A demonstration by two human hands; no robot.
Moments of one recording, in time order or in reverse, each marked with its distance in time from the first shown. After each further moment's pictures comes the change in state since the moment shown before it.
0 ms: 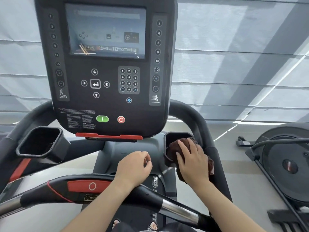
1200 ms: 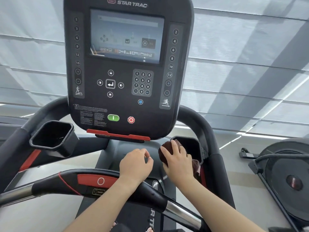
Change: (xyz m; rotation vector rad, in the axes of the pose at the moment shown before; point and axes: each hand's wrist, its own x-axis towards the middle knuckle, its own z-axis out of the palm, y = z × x) left_hand -0.003 0.001 -0.008 -0.084 0.141 -0.190; right_hand 0.013 -0.048 0.022 -0.244 -0.250 -0.197
